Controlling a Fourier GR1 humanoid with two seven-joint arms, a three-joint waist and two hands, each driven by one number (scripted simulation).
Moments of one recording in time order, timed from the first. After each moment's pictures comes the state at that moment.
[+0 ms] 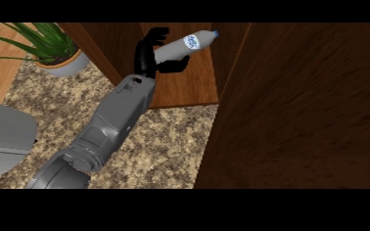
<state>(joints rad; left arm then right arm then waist) -1.13 0.01 -0.08 -0.11 0.19 0.68 -0.49 0.12 -0.40 0.79 -2.46 0.11 -0.50 0.18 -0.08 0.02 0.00</state>
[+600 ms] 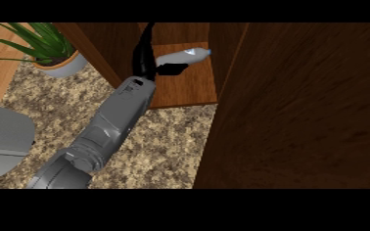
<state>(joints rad) -1.14 0.01 -0.10 -0.05 0.15 0.77 -0.48 0.12 -0.41 0.79 -2.46 0.10 -0.50 0.16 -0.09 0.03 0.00</state>
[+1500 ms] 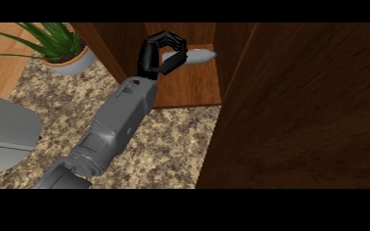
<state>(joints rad) -1.06 0.00 0.00 -0.24 0.28 0.33 -0.74 0.14 -0.43 0.80 -2.46 0.09 -0.51 0.16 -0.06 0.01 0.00</state>
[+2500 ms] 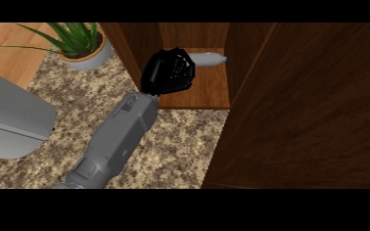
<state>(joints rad) -0.83 0.00 -0.20 -0.59 0.46 -0.07 -0.61 0.15 -0.49 0.78 -2.48 0.10 -0.57 0.18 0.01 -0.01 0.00</state>
